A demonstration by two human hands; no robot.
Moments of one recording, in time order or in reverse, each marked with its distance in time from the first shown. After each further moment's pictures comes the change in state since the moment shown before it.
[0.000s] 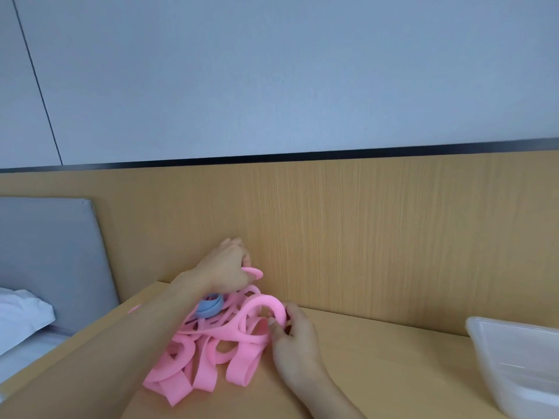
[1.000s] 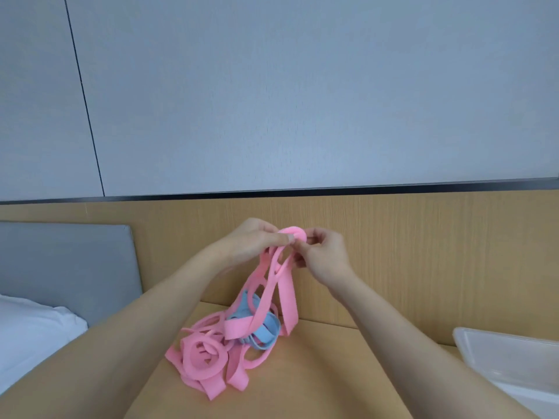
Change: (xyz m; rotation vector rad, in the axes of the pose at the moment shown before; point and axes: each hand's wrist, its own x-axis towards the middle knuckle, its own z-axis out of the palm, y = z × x) left_hand -0.057 0.083 -0.123 -0.685 -0.029 0.090; right_hand 0.048 -0.162 -0.063 0.164 0.086 -0.124
